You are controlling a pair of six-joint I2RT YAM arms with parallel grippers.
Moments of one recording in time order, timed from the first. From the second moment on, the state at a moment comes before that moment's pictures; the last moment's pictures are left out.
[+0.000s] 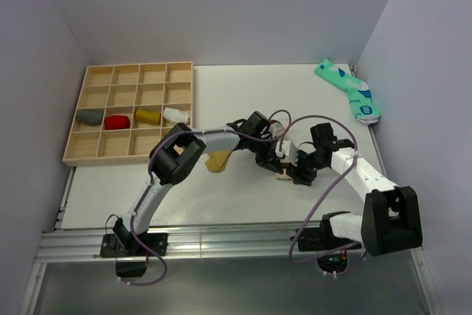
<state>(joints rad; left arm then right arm) -0.86 2.34 1.63 -0.17 0.75 -0.78 0.12 1.24 0.67 -0.75 -0.53 -1.10</state>
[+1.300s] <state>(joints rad) -0.83 2.15 1.20 0.35 0.52 -1.01 0.01 1.64 0.93 -0.92 -0.59 -1.10</state>
